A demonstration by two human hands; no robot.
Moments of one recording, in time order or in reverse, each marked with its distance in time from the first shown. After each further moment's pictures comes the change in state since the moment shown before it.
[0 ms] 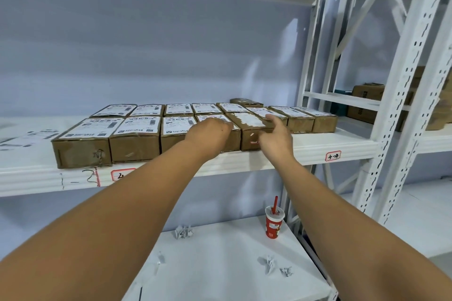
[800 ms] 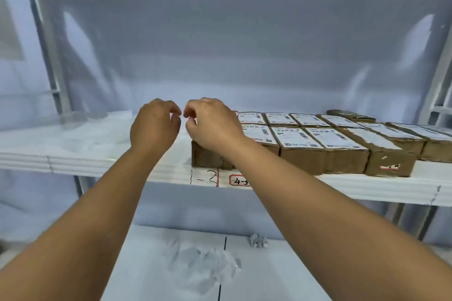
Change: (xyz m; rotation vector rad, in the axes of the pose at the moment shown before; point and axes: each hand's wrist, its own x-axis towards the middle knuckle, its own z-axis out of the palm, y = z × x) left_hand -0.154 -0.235 -0.058 -0.135 0.508 -0.706; right_hand -0.126 -0.213 0.197 -0.278 -0.495 -0.896
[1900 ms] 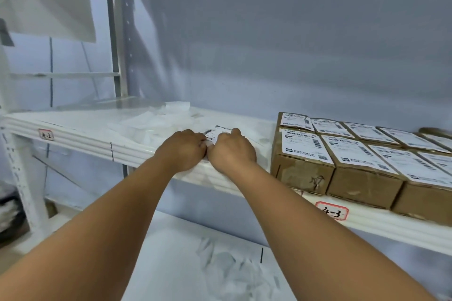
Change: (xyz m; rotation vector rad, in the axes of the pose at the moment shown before) left_hand 0.017 -0.153 0.035 0.107 -0.544 -0.061; right_hand 0.062 -0.036 0.149 -0.105 -0.334 0.275
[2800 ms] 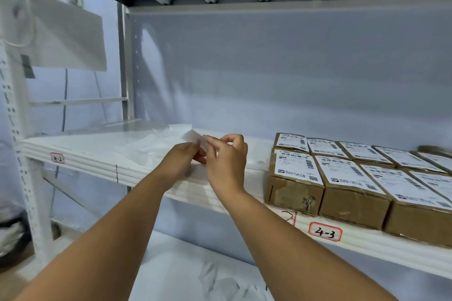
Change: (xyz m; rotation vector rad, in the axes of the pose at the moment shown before) left_hand -0.012 0.022 -0.024 -0.753 0.109 -0.176; right_hand -0.014 -0.015 -0.003 0.671 0.474 -0.093
